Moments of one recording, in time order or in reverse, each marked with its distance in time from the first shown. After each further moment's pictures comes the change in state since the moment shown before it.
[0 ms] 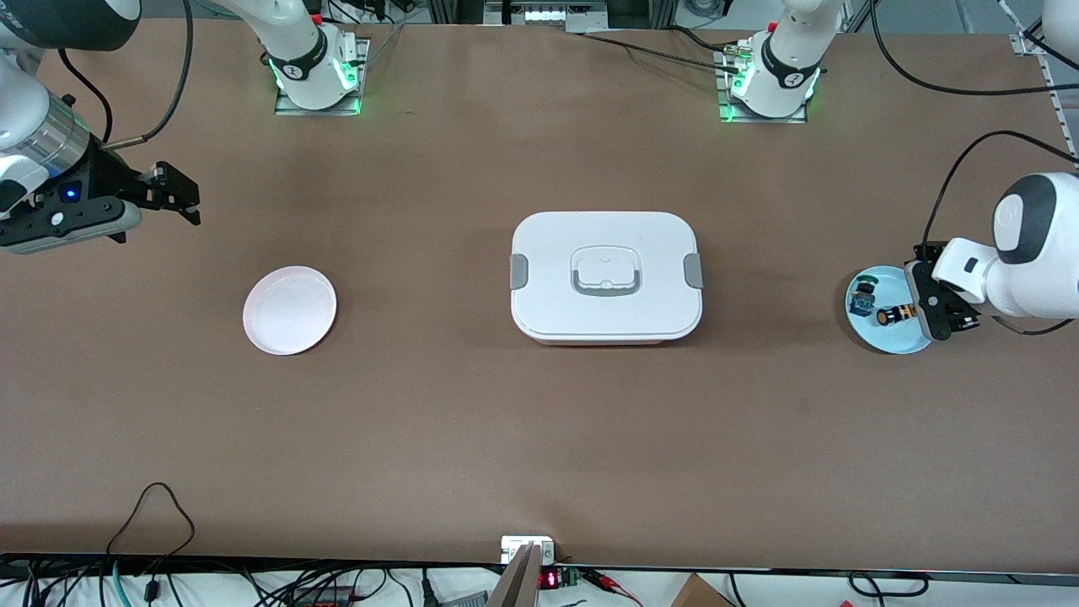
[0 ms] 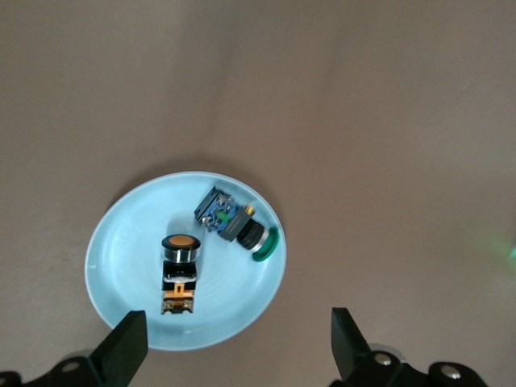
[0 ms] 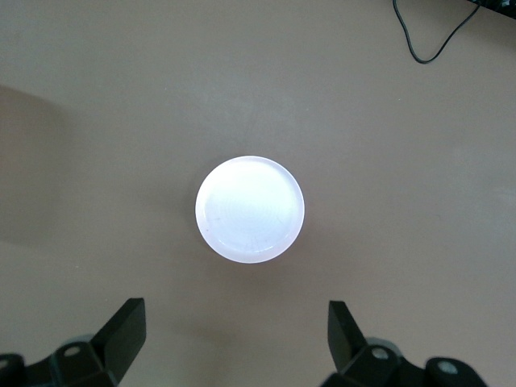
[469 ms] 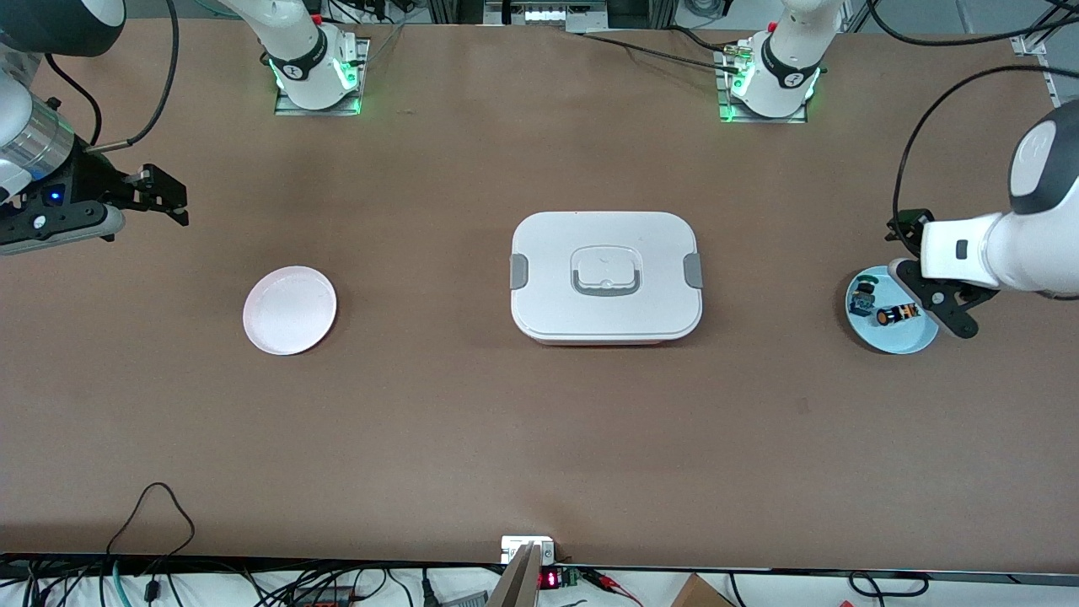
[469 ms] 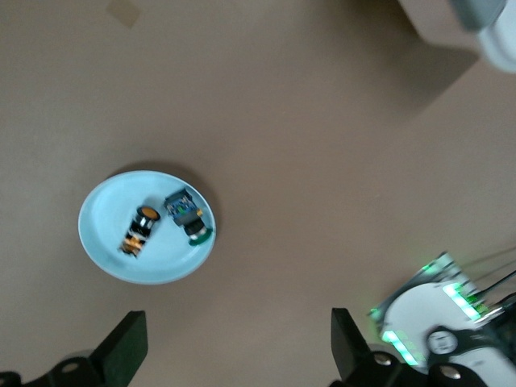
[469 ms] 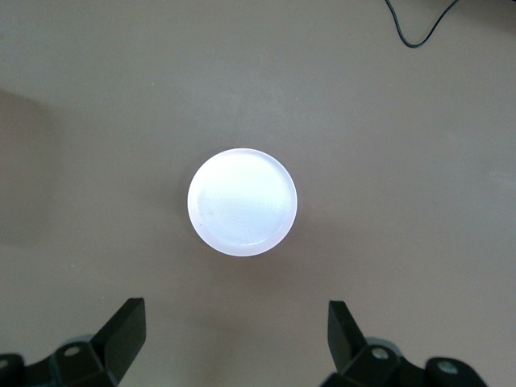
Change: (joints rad) left arm -0.011 -0.016 -0.249 0.284 -0.003 -0.390 -0.609; right arm -0.240 -0.001 0.221 0.002 0.003 -0.018 0.029
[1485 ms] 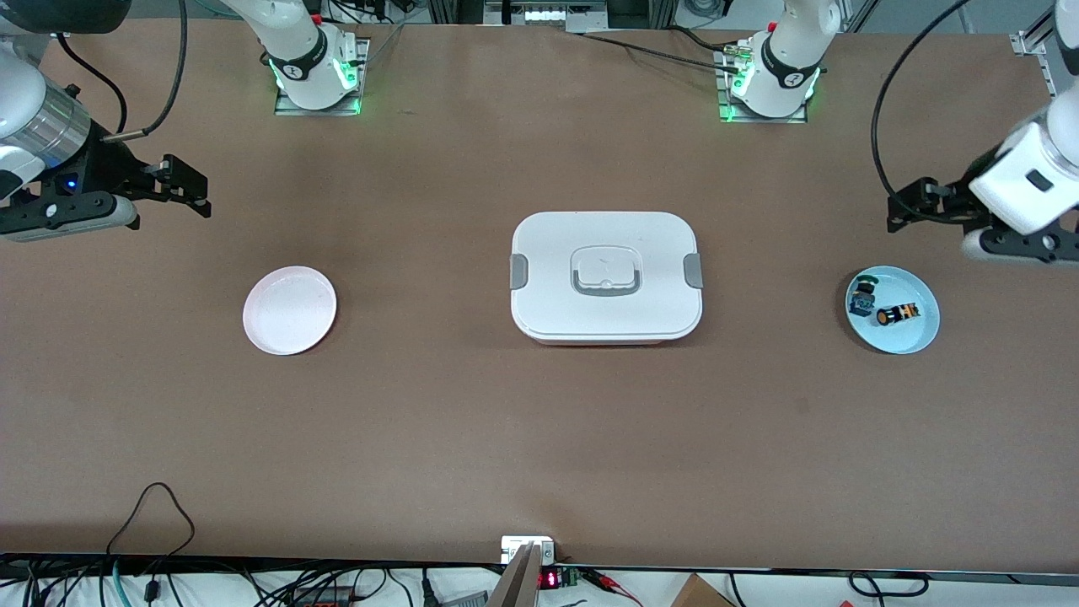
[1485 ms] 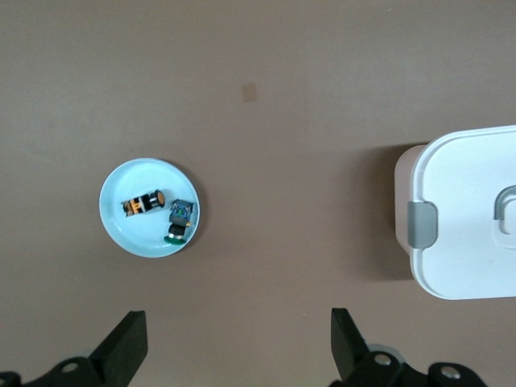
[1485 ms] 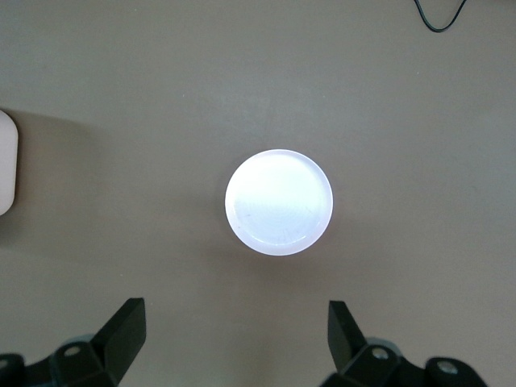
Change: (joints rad) left arm -0.522 -0.364 0.628 -0.134 -0.278 0.201 -0.565; right arm -0.029 -0.016 0.053 0.005 0.065 -0.020 0.090
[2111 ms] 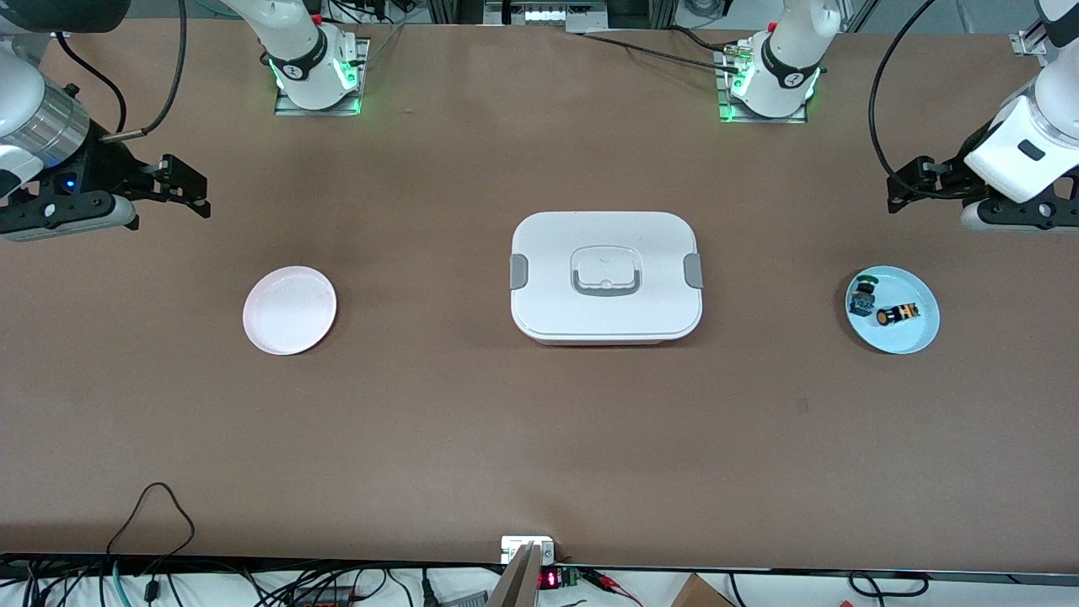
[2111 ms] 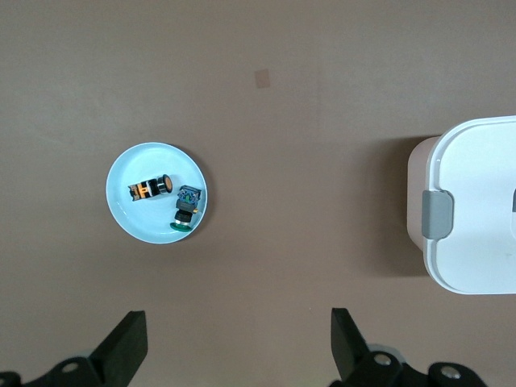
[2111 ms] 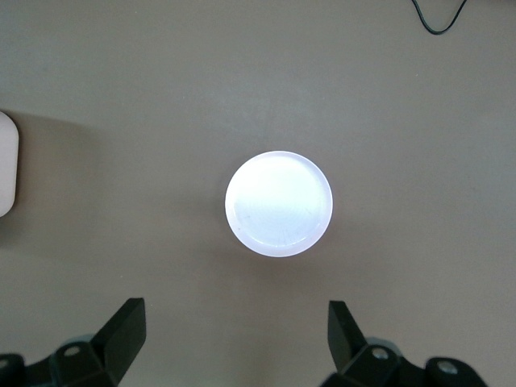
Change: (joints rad) left arm -0.119 -0.064 0.135 -0.089 -0.001 0.031 -0.003; right arm 0.000 0.000 0.001 0.002 0.000 0.001 0.000
